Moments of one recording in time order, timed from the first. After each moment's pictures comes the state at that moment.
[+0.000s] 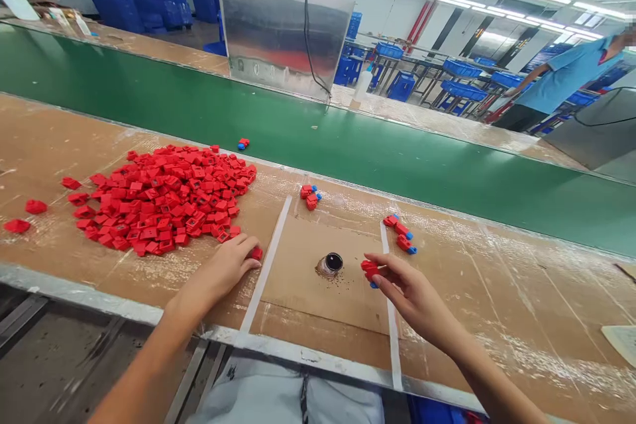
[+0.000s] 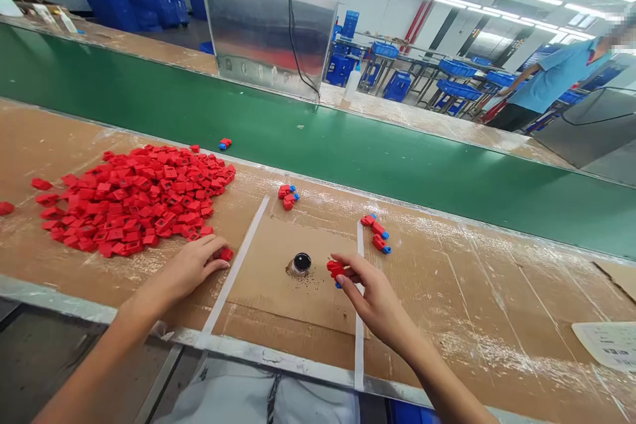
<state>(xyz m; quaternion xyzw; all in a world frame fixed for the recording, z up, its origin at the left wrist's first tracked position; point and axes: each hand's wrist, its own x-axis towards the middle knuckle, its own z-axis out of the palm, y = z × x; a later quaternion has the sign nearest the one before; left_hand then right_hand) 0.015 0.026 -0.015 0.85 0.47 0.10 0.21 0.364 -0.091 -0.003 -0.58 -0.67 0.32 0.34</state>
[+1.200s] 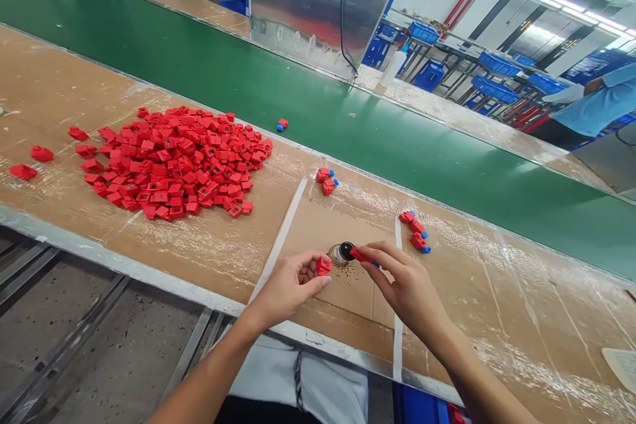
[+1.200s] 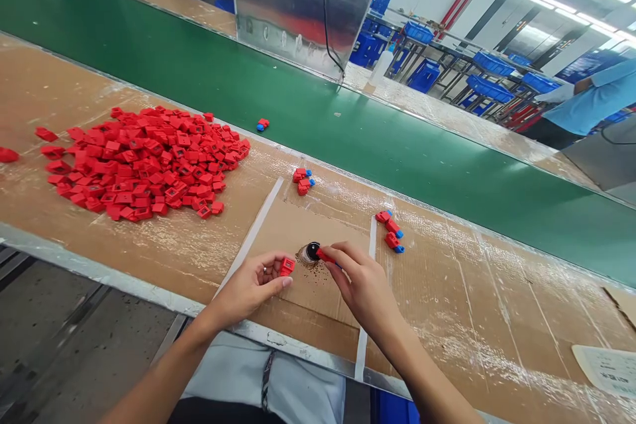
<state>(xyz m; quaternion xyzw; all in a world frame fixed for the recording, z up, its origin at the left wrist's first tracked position) 0.102 -0.048 -0.039 0.55 0.36 0.31 0.69 0.330 -0.072 0.008 -0.52 -0.80 0.10 0.26</state>
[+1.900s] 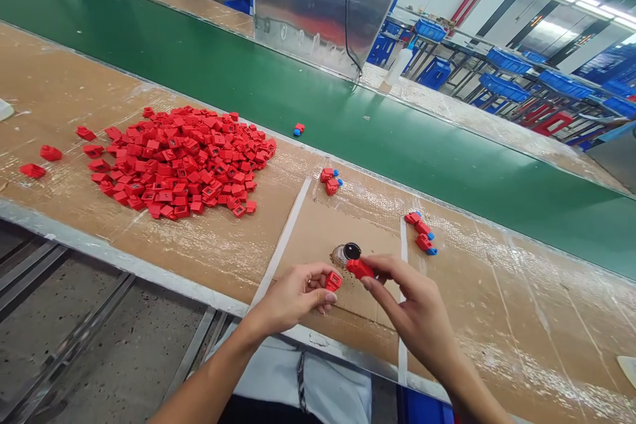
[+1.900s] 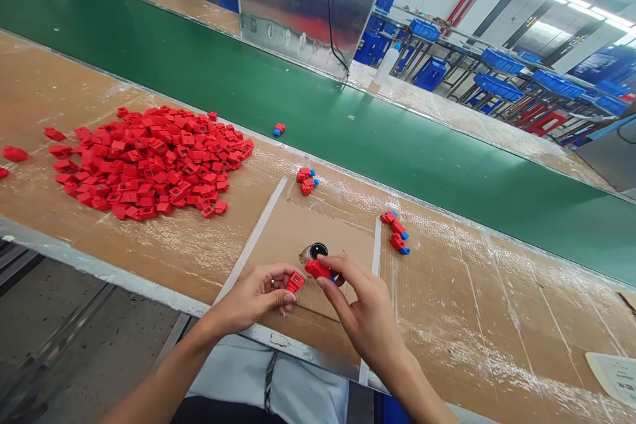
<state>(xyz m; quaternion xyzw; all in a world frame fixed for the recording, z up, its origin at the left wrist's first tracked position) 0.104 -0.055 -0.044 0.47 0.30 0.26 0.79 0.308 -0.093 0.022 -0.55 -0.74 0.20 0.33</state>
